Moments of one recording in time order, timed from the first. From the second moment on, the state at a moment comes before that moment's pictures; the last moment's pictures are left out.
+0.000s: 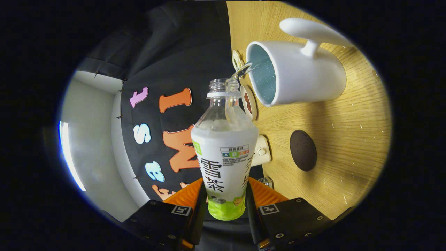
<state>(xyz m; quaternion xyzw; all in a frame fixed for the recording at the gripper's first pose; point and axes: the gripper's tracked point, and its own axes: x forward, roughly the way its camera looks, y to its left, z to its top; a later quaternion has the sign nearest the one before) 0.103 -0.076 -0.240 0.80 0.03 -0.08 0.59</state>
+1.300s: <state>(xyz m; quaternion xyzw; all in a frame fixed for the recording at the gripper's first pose) 0.109 -0.092 -0.219 0.85 0.01 -0.09 0.51</state>
